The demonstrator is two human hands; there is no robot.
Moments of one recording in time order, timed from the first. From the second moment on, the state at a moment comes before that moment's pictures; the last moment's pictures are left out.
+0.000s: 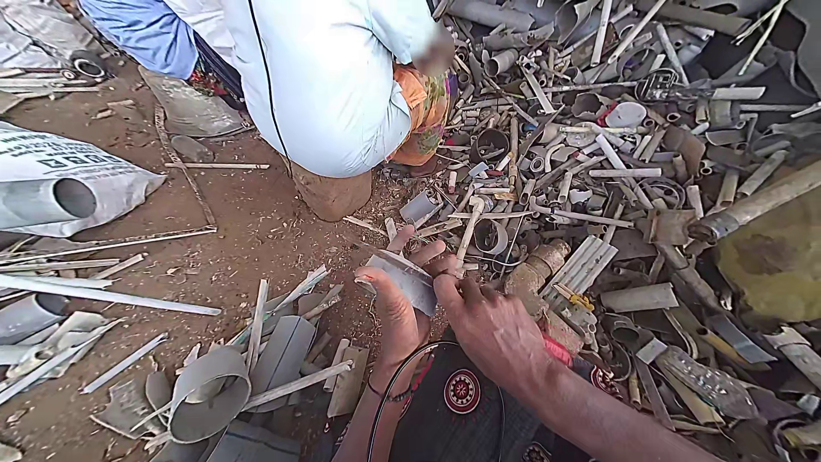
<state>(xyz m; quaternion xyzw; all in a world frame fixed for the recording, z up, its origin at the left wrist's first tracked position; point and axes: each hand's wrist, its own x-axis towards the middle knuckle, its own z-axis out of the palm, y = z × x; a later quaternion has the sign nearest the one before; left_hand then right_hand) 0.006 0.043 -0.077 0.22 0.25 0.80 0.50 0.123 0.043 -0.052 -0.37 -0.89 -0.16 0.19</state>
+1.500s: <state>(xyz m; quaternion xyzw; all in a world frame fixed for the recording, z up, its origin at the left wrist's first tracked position) 0.001 0.045 -0.075 0.16 0.24 0.78 0.56 0.158 0.046 -0.031 -0.42 -0.89 0.12 0.11</state>
